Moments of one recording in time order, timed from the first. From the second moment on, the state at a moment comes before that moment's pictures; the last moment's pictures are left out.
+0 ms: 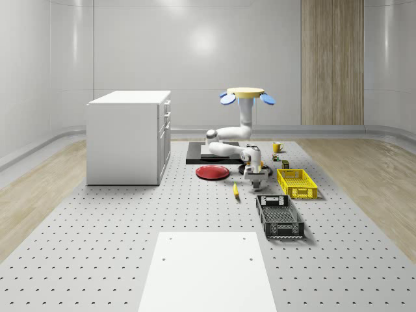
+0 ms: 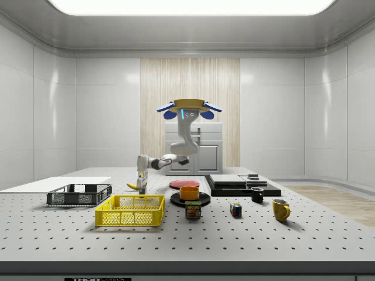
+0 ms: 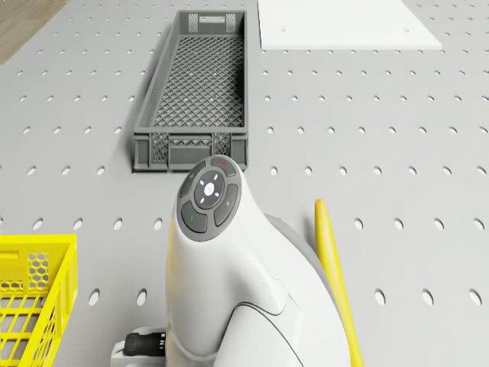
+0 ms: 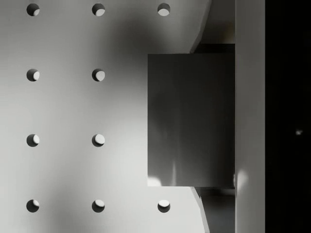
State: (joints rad) arm -1.41 -1.41 1.19 -2.68 -1.98 1.59 1.77
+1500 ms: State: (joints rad) arm -1.42 -1.44 1.24 -2.69 -1.92 1.59 1.78
